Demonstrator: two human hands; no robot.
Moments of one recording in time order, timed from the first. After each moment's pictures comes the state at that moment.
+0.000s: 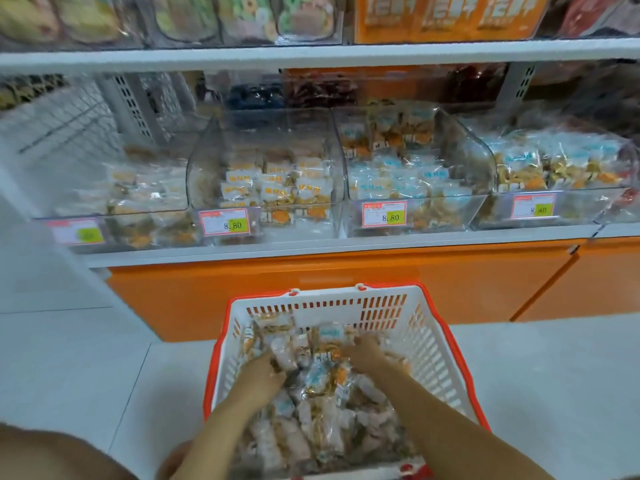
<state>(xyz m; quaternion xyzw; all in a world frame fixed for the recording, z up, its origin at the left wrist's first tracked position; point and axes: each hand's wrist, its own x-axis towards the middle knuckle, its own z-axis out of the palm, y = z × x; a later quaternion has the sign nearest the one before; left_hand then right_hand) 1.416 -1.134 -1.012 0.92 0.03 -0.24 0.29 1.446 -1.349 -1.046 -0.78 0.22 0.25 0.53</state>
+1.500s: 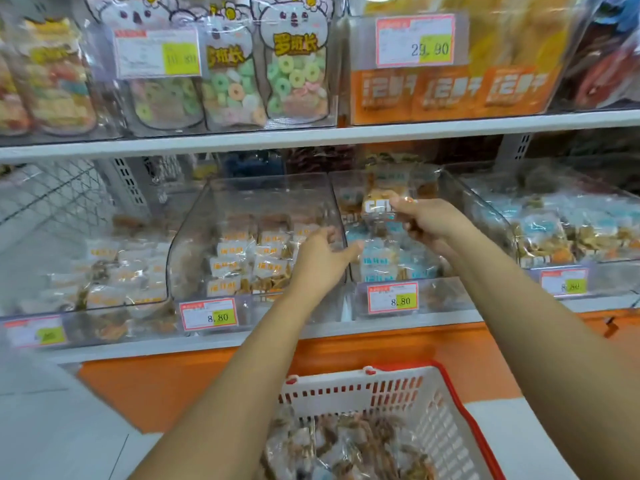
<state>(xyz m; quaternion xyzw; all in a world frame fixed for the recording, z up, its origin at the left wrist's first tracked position) 1.602 -1.255 -0.805 0.87 -0.07 0.03 0.49 1.637 -1.443 -0.781 -0.74 0.13 -0.03 0.66</state>
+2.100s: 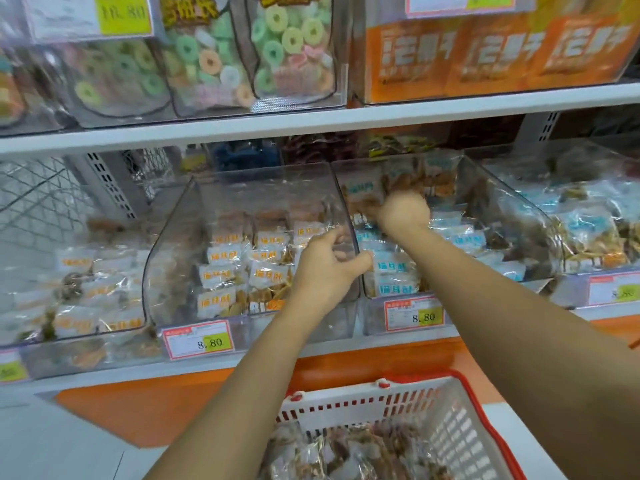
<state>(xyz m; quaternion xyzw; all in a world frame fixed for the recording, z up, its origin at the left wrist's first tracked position) 1.632 -1.250 -0.830 0.84 -0.10 0.01 0.53 1.731 -1.406 -0.824 -0.96 0.19 -0.13 0.16</state>
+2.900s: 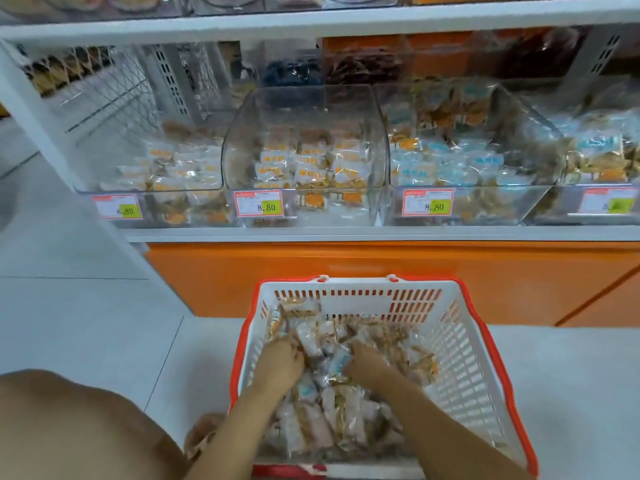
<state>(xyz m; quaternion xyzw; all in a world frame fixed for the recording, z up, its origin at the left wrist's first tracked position) 1.418 -1.132 -1.024 0.96 0.05 -0.15 0.25 1.438 -1.310 -1.090 -0.90 0.04 0.31 0.31</state>
